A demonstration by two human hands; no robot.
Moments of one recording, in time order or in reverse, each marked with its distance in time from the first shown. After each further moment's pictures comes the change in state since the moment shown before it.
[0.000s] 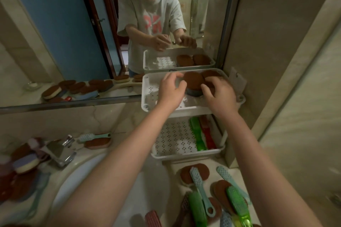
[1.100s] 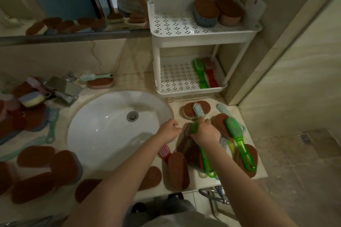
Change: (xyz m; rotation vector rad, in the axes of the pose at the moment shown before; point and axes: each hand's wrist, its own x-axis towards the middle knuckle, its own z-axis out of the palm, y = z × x) left_hand -0.237 -0.179 0.031 0.198 -0.663 -0.623; right_hand -0.271 0.023 0.087 -0.451 -0.846 0.451
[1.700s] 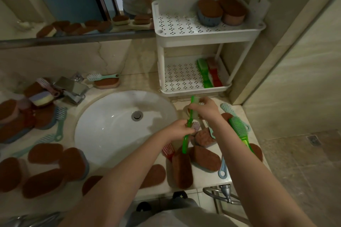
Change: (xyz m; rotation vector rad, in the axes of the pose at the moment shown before) left_hand -0.020 0.026 -0.009 -0.165 -0.257 0.094; right_hand 0.021 -0.027 -0.060 0.860 -0.019 0.077
